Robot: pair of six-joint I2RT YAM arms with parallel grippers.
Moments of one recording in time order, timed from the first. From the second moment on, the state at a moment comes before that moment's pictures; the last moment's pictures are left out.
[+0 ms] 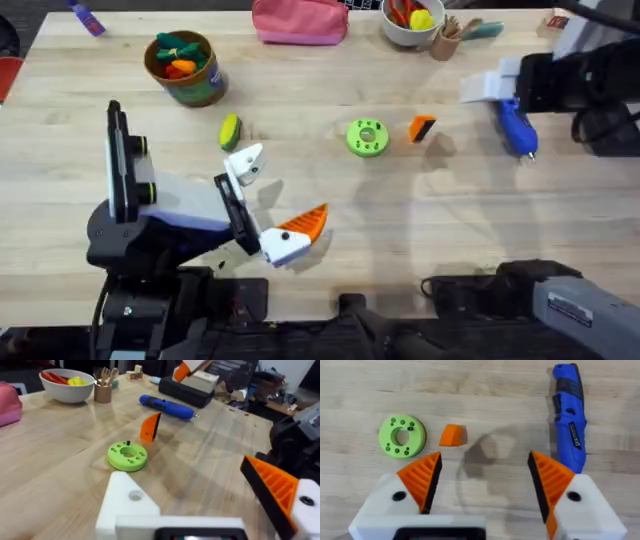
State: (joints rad) left arm -0.02 0.01 0.01 -0.10 1.09 -0.13; right arm 0.00 1.11 1.08 -0.94 -0.05 0.00
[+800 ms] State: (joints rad) left arm -0.02 0.01 0.01 -0.12 1.16 0.07; right arm 0.00 1.11 1.08 -0.94 -0.05 0.00
